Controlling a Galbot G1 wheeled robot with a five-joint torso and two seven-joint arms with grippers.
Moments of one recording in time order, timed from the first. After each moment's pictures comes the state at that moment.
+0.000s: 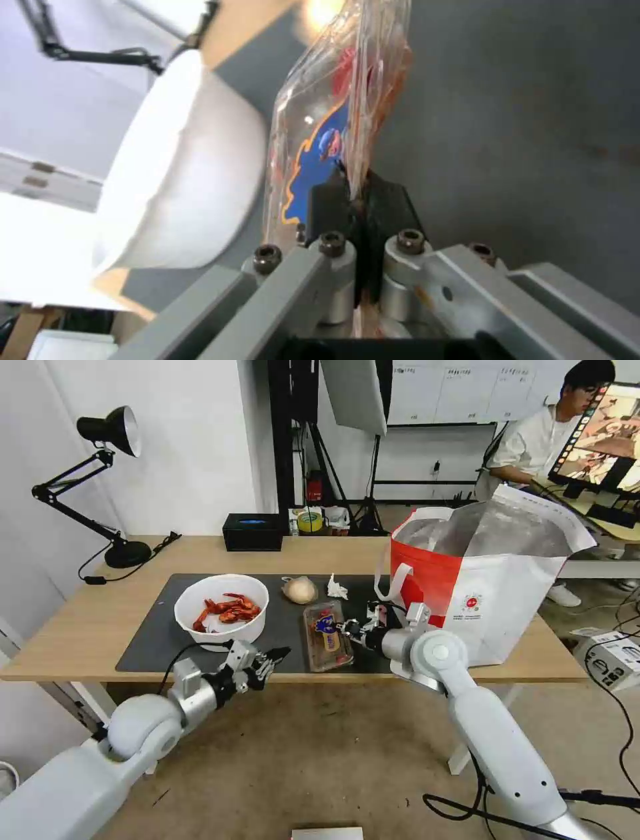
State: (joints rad) left arm 1.18 -0.72 -0.25 -2.00 -0.66 0.15 0.26; right arm -0.76 1.20 0.14 1.81 1.52 -0.66 0.50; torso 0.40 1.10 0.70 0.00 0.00
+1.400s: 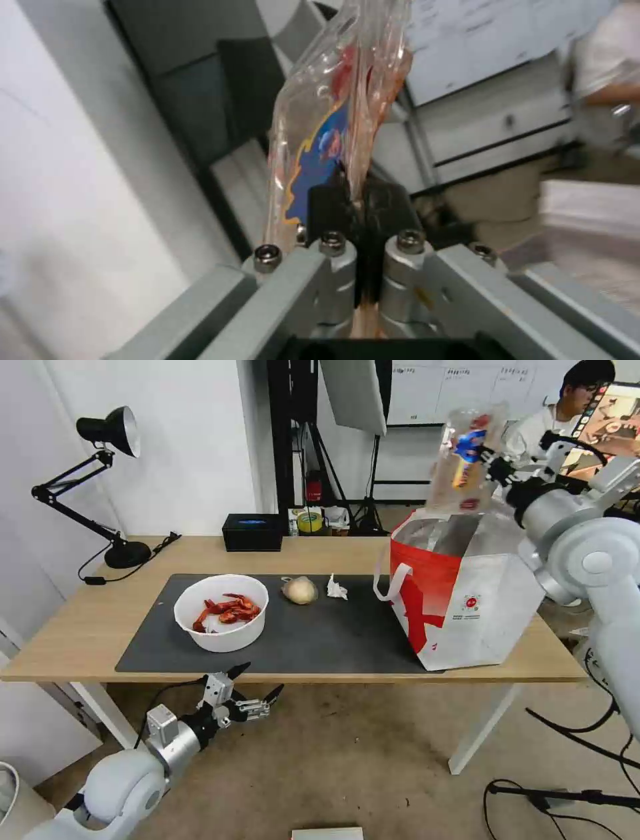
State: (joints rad) left arm 1.43 -0.84 -0.39 -2.05 -0.59 0.10 0.24; right arm -0.47 0.80 0.30 1.90 1.31 -0.34 0.53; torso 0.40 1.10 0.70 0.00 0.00
